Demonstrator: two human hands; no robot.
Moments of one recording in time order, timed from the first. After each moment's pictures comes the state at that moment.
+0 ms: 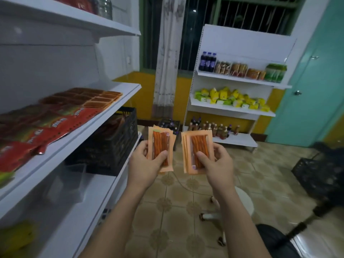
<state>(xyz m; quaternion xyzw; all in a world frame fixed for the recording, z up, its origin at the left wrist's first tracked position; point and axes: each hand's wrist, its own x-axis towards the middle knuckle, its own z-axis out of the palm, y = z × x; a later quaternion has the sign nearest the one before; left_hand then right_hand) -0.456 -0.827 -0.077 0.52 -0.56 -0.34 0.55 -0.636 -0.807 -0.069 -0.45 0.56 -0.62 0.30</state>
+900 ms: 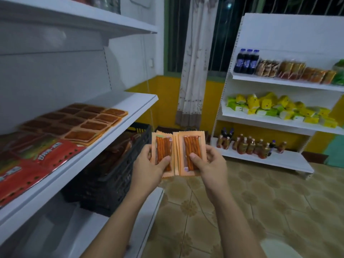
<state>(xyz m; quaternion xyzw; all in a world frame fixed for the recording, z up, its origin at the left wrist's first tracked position) -0.474 -1.133 -0.088 0.59 -0.54 -0.27 0.54 -0.638 -1.145 -0.087 -0.48 0.47 -0.59 0.45</state>
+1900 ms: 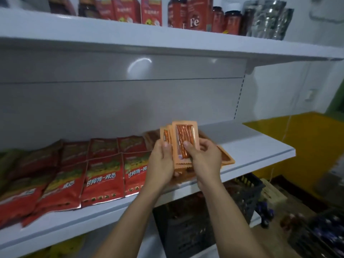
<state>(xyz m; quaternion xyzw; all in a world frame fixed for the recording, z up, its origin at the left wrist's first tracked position) -0.316 -1.234 -0.029 0.70 -0.27 -0.03 0.66 -0.369 -1.333 -0.023 -0.62 0.22 -0.39 0.64</state>
